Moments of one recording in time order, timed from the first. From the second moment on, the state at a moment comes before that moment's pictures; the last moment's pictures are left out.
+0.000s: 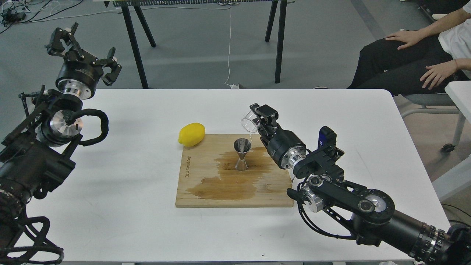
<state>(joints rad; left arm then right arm) -0.84 0.24 -0.85 -0.54 -0.07 -0.29 -0.28 0.45 -0.17 0.60 1.33 -0.85 -0.41 0.06</state>
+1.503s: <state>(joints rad) -0.83 0.24 -0.86 -0.54 -0.07 -0.29 -0.28 0.47 -0.18 0.46 1.27 -1.19 -0.46 0.25</state>
